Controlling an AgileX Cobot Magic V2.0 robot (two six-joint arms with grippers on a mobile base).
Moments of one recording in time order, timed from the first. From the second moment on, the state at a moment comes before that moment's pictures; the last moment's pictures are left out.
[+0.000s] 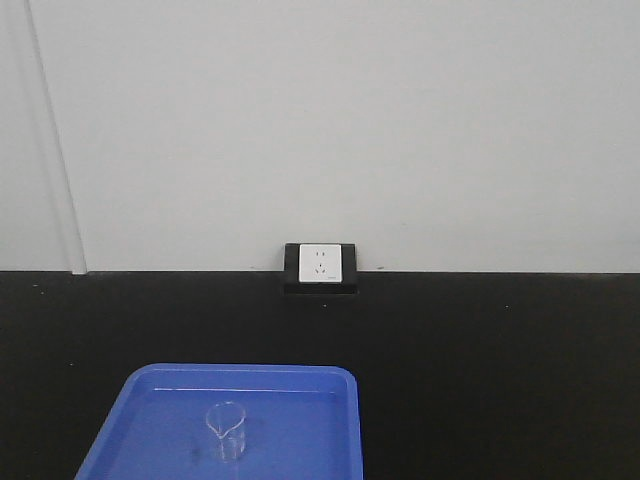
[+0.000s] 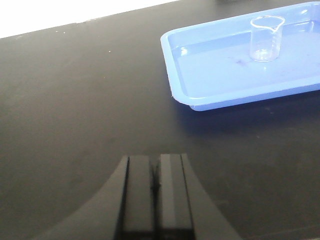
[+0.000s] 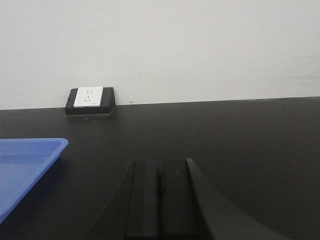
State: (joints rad) left arm -0.09 -0.02 0.03 0.11 0.39 0.02; right arm 0.04 -0.01 0.03 -0.07 0.08 0.16
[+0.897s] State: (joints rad) left arm -0.09 -0.02 0.03 0.11 0.39 0.02; right arm 0.04 0.60 -0.32 -0.07 -0.31 0.05
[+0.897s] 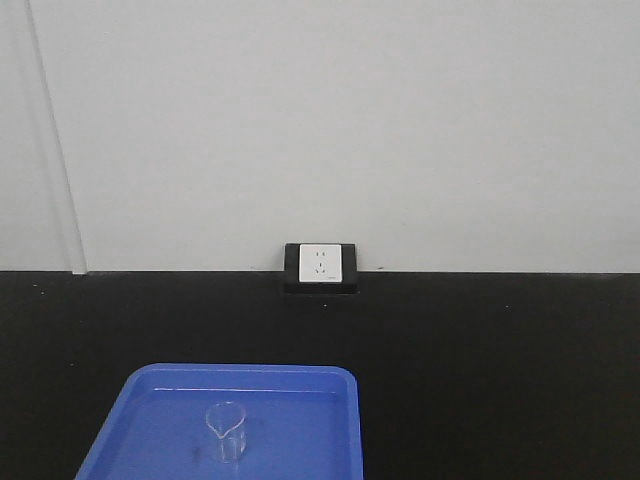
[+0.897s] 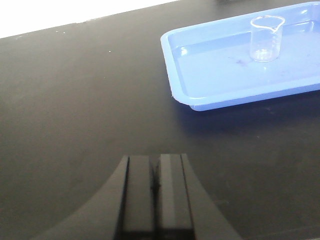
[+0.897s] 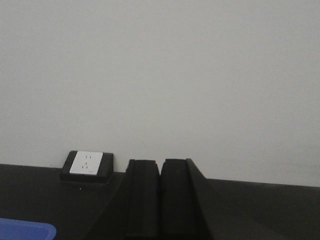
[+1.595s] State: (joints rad) left arm -0.09 -0.02 0.03 0.11 0.39 0.02; right arm 0.04 1.20 -0.36 -0.34 -0.52 0.18
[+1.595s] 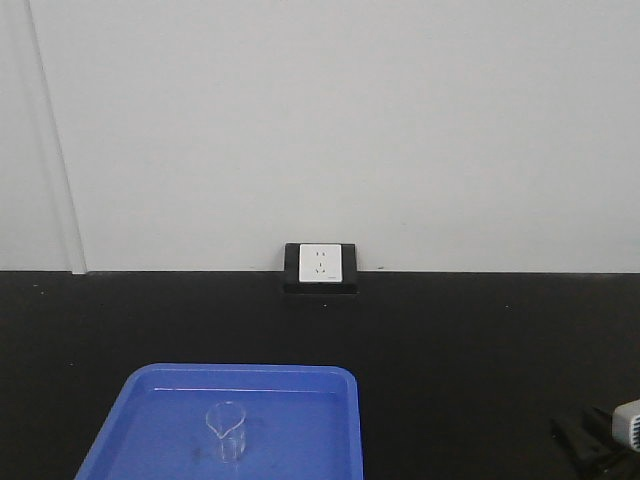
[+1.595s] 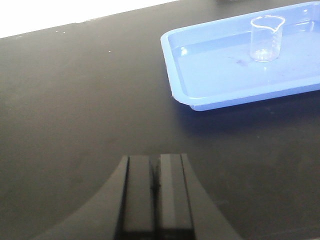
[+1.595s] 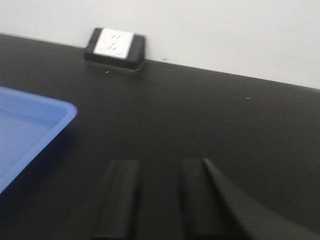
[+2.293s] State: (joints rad) left arm -0.09 -0.02 0.03 0.11 0.39 0.02; right arm 0.52 1.86 -0.82 -0.52 -0.69 0.54
